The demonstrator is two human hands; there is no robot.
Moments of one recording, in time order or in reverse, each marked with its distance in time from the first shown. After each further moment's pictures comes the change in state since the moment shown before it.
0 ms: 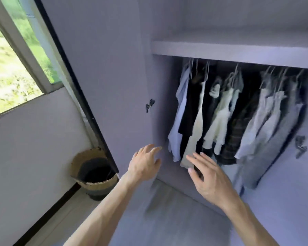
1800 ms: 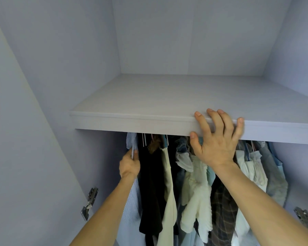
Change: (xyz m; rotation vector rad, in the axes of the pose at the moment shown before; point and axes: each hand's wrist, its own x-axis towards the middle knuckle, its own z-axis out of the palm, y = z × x) left_hand 0.509 0.063 -0.006 -0.765 0.140 -0.118; right_hand 0.407 0.153 -0.154 -0.975 1.131 -0.057
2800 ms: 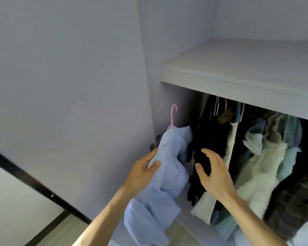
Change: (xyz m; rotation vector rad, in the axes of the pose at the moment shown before) left_hand -0.219 -0.061 -0.138 -0.117 -0.008 -0.034; right_hand -0.135 -0.121 -0.070 1.155 -1.003 0.251
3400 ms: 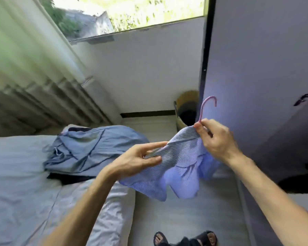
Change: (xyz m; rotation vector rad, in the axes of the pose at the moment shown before) left_hand -0.399 -0.008 -0.023 -0.018 0.401 -0.489; right_hand -0.148 -0.165 0.125 0.309 -0.753 -0.656
